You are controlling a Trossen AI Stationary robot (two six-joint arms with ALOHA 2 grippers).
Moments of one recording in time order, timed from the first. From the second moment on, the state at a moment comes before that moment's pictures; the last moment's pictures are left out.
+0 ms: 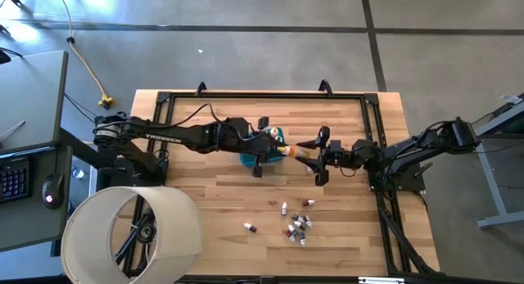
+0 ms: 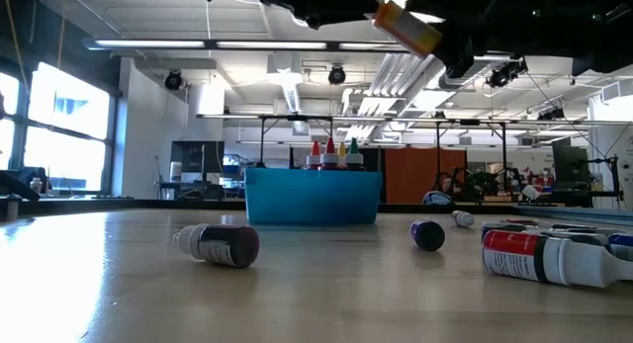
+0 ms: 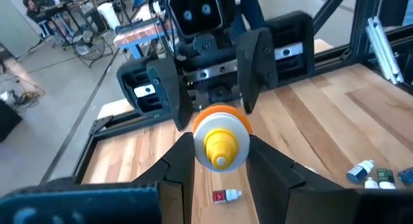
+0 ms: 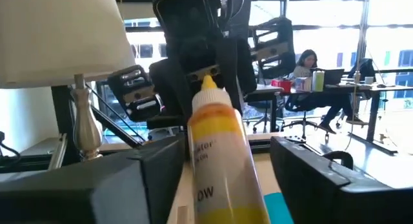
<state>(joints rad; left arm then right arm) 0.03 1.54 1.17 0.16 0.05 0.32 0.07 1.19 0.29 1.09 0.16 0.02</state>
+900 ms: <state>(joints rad) 0.04 1.73 1.44 -0.53 -0.21 0.12 0.05 1.10 0.29 1.07 0.32 0.04</state>
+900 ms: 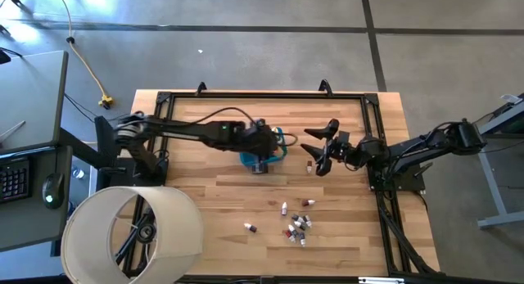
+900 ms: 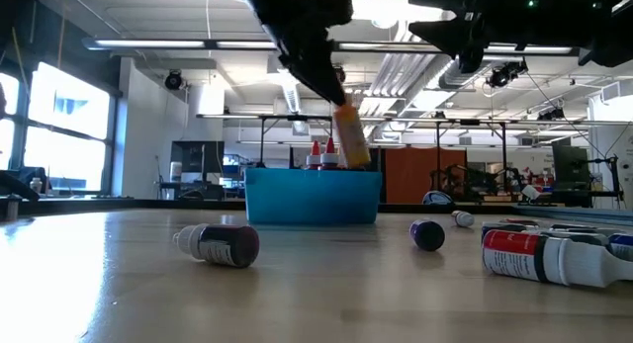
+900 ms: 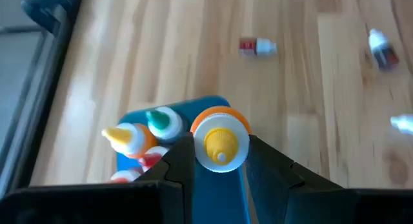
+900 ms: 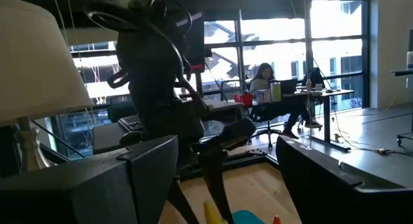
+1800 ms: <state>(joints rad) 0.08 1.94 1.58 -0.59 -0.15 0.13 0.05 1.04 0.29 1.01 0.28 0.04</state>
